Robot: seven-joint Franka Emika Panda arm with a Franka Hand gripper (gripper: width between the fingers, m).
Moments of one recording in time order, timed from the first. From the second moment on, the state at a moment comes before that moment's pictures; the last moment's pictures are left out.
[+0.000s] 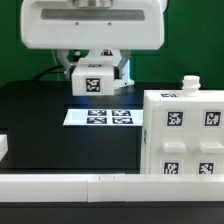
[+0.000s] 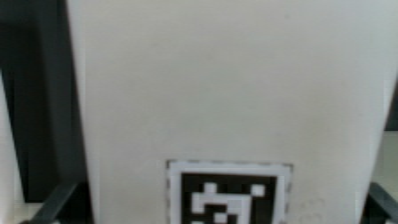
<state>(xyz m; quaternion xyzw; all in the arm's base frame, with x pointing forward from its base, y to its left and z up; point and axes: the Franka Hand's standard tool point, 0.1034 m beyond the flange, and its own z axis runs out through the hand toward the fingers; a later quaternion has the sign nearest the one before) 0.563 -0.051 0.138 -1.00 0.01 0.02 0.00</state>
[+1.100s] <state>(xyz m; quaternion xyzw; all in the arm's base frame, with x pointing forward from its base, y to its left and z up) 0.641 0.042 0.208 -1.00 0.05 0.00 0.01</state>
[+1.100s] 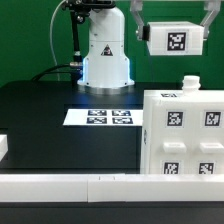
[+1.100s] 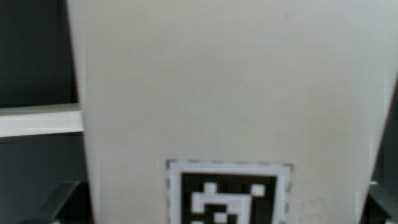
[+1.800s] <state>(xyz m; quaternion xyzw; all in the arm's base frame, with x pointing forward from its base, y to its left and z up) 0.644 0.073 0.178 -1.00 0.05 0.00 0.00</state>
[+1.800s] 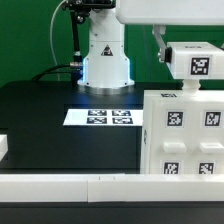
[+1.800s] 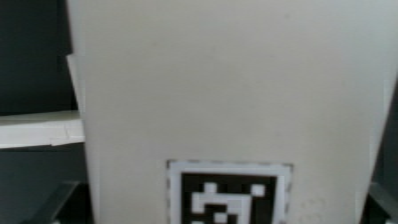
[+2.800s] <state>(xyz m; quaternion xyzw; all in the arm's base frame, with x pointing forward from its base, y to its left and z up) 0.652 0.075 0.158 -1.00 0.05 -0.03 0.00</state>
